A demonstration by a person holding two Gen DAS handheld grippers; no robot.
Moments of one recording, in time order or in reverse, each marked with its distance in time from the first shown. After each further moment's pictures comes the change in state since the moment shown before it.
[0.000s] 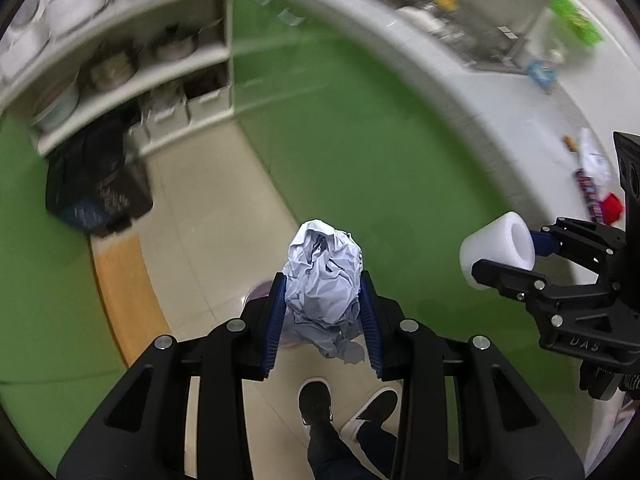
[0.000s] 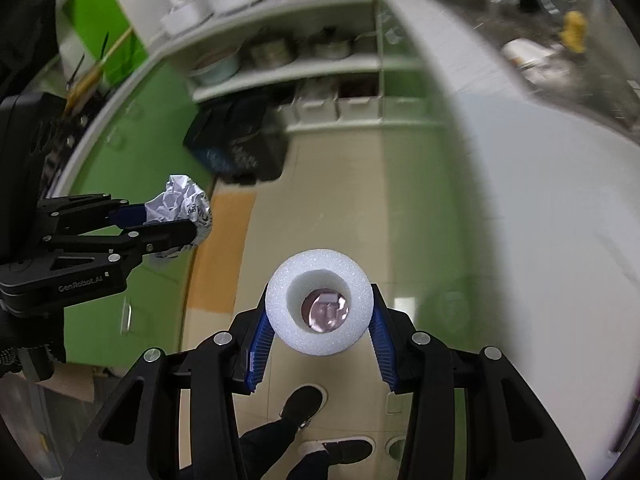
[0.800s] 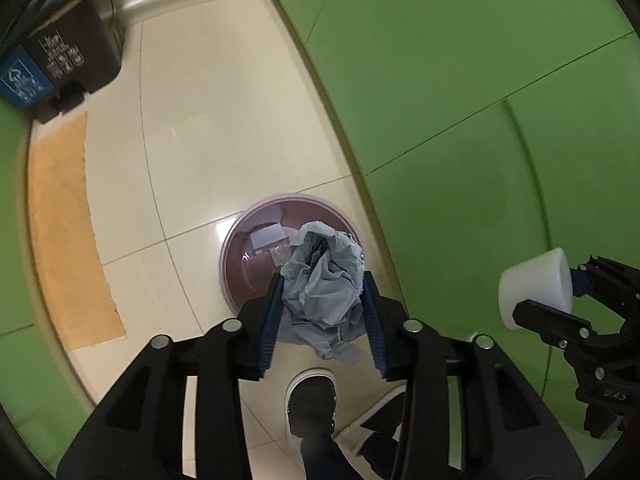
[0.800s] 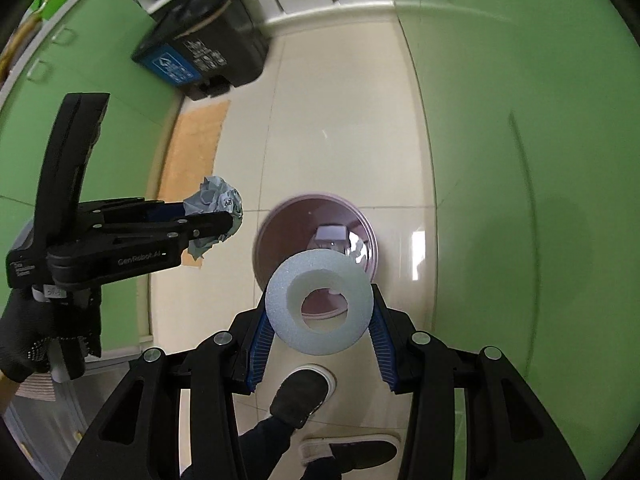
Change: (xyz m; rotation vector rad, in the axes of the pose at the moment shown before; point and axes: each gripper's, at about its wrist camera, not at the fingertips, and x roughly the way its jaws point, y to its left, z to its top) left arm 0.356 0.119 -0.118 -0.188 0.231 -0.075; right arm 0.330 -0.036 -0.081 0.071 0.245 0.040
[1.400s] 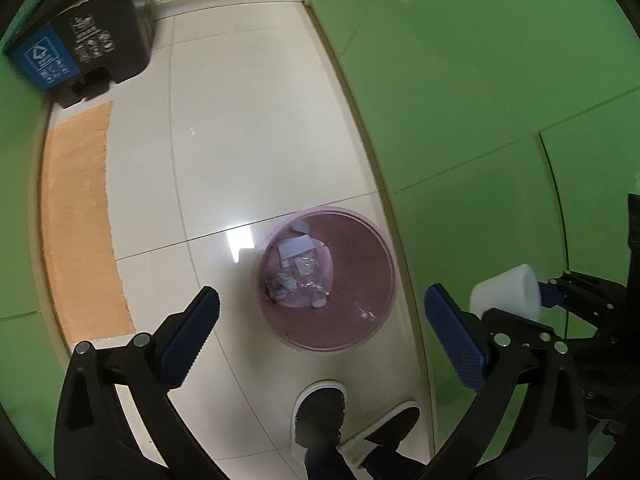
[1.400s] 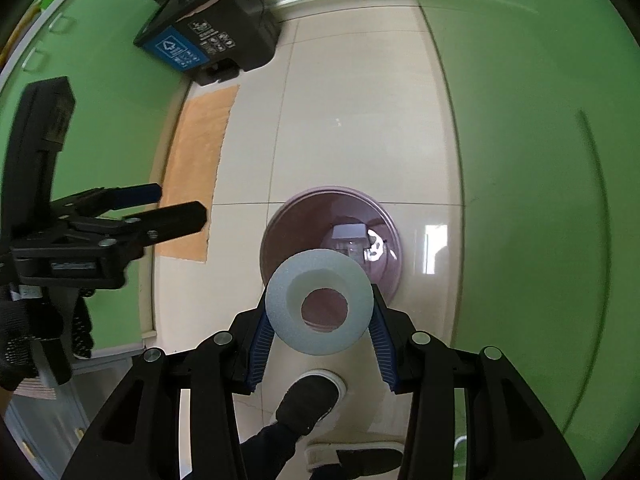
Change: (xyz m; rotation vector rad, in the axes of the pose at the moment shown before) left arm -0.016 0.046 0.002 -0.081 -0.052 0.039; right arm 0.044 0.017 0.019 -0.037 0.043 0.040
